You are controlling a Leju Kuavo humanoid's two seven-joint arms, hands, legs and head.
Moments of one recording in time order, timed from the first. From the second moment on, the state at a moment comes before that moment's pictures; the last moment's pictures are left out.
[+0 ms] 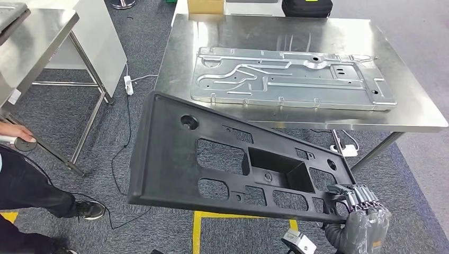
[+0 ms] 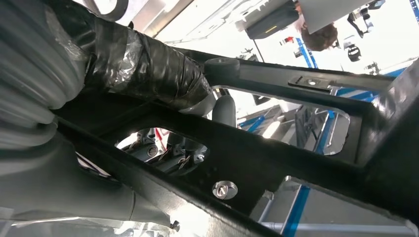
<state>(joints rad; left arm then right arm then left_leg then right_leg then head) -0.09 -0.21 1.08 -0.21 -1.23 0.14 -0.34 0.27 0.04 0.04 -1.96 0.96 -0.69 -0.39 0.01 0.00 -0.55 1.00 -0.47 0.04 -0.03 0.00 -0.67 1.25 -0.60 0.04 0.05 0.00</state>
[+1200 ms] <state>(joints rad) -0.09 -0.22 1.08 -0.21 -1.23 0.19 -0.30 0.28 0.04 0.05 -1.96 0.95 -0.69 -0.38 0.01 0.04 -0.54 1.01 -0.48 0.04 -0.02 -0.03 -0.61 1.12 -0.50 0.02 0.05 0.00</state>
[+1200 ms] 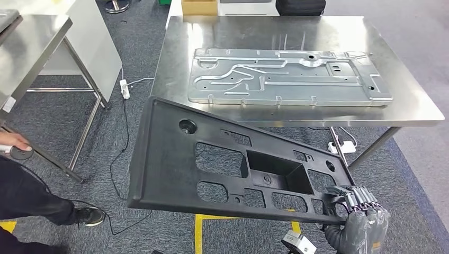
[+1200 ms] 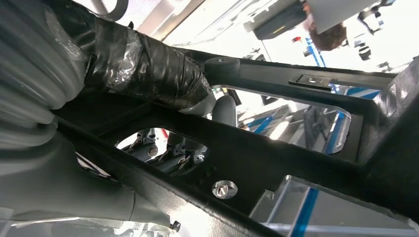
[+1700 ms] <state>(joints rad) -0.09 -0.22 1.08 -0.21 -1.23 0.17 -0.31 0.28 0.03 0.06 -1.96 0.95 -0.69 -0.38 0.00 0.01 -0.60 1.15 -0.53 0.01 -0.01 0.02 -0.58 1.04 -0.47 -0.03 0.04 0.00</state>
